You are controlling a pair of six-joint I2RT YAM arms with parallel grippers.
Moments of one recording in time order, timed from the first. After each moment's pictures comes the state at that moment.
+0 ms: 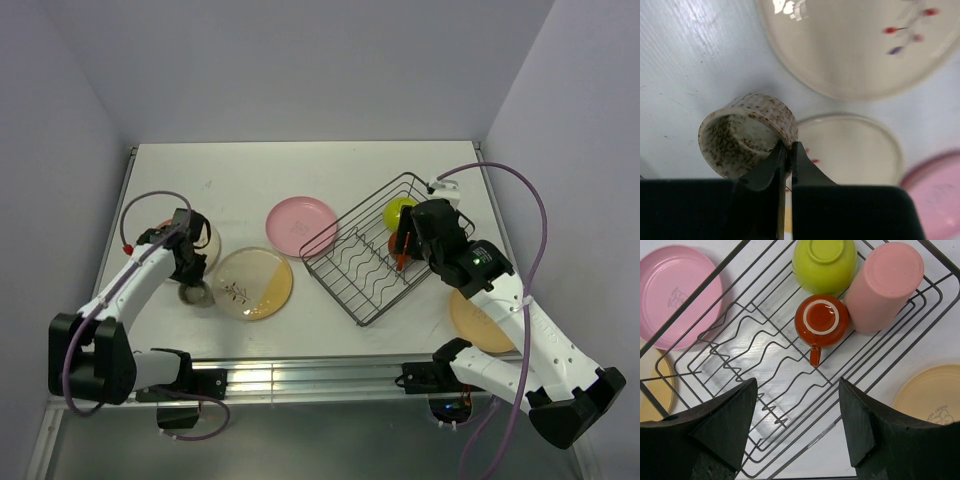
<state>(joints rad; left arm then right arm) -0.18 1.29 0.83 -0.90 -0.34 -1.41 0.54 0.94 1.04 -0.83 0.45 0.50</state>
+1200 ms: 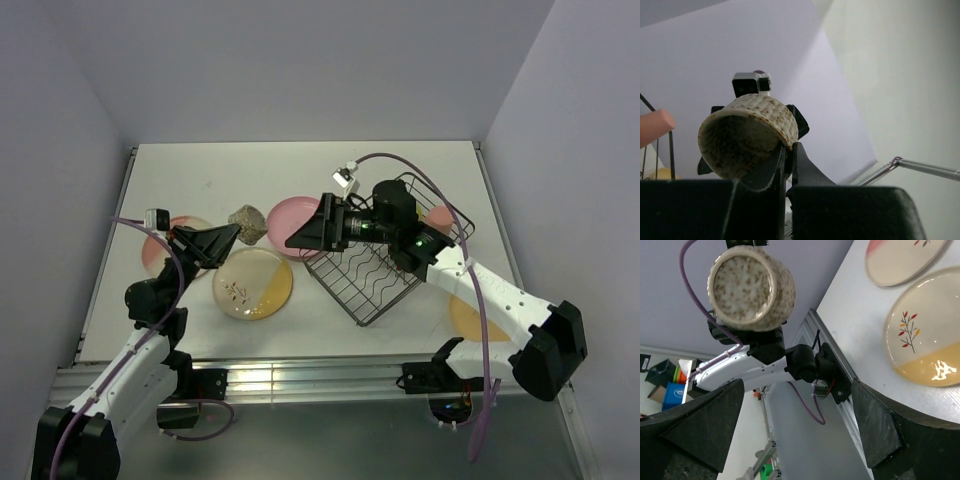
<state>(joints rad) -0.22 0.74 0.23 1.11 0.46 -1.74 0.66 1.18 0.97 0.01 -0.64 0.93</state>
